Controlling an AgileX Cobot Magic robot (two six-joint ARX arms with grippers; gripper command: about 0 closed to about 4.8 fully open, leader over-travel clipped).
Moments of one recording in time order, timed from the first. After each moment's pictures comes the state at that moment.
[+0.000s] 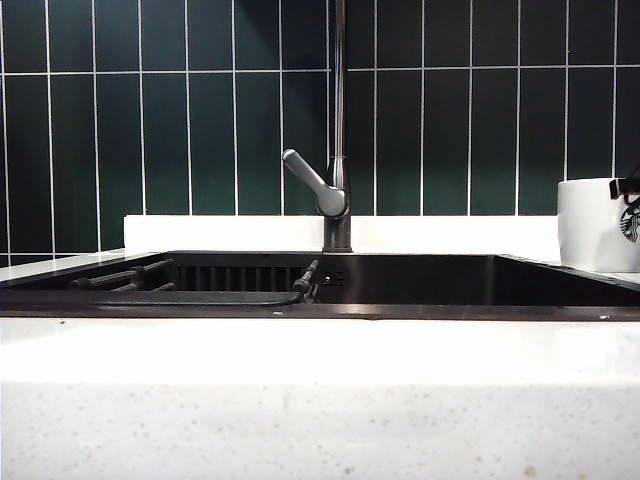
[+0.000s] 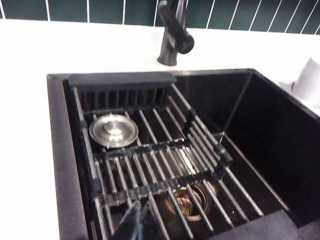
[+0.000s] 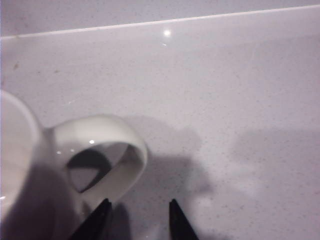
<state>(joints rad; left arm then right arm) -0.17 0.23 0.32 -0.27 0.27 -0.09 -0.12 1.51 0.63 0.54 0.18 0.06</state>
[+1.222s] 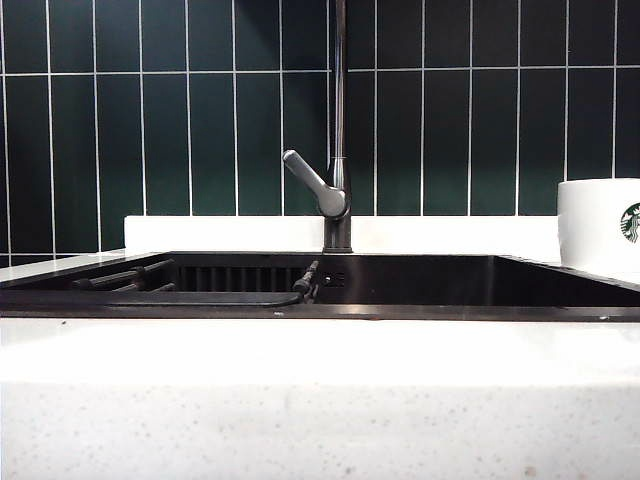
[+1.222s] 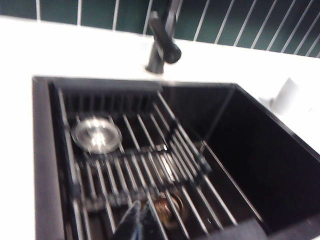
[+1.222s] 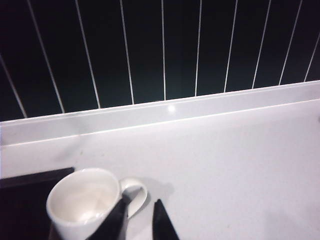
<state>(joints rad) -0.17 0.20 0.33 -0.28 0.31 -0.19 -0.11 0.59 0.63 -0.11 0.18 0.05</state>
